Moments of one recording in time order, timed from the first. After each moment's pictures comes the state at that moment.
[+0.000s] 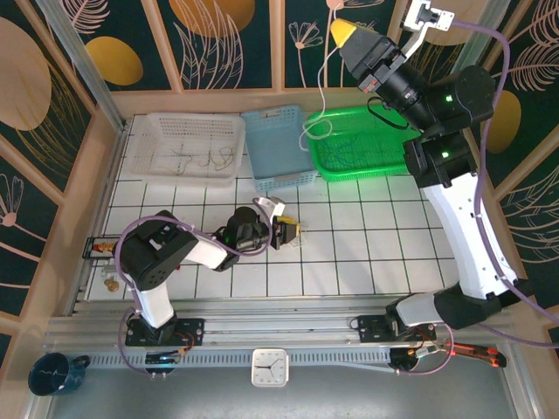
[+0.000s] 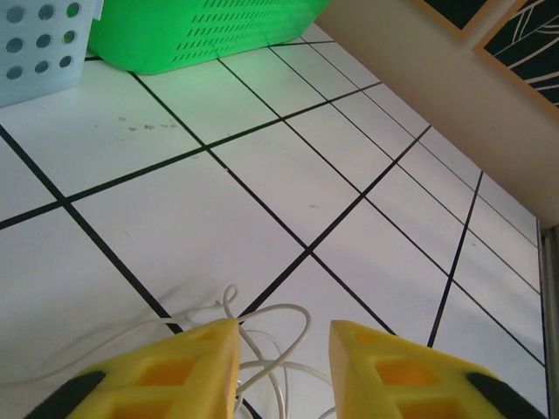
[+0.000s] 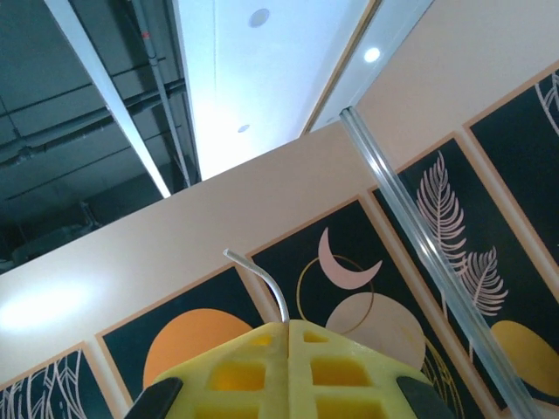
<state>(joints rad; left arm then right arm) -0.78 1.80 0.57 0.92 0.32 -0.45 0.44 1.39 1.89 0.13 -0.56 0.91</state>
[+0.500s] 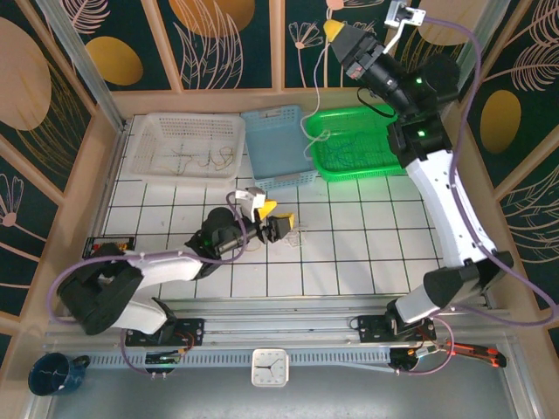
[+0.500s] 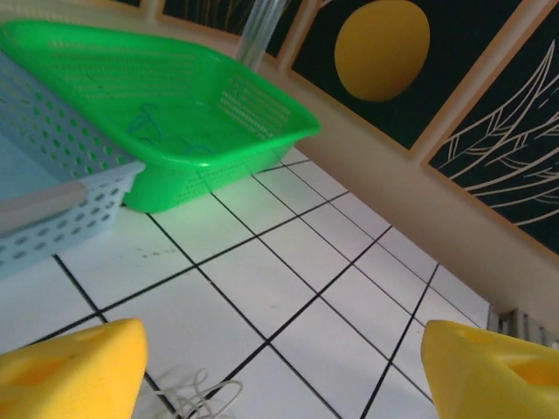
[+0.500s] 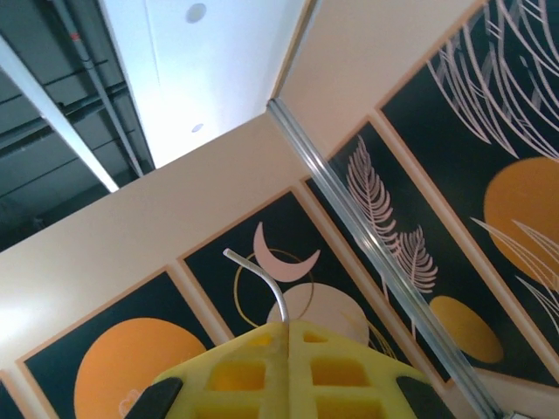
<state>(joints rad) -0.78 1.38 0.46 0.81 0.20 -0.46 0.35 1.53 1.82 0.25 -0.59 0.96</state>
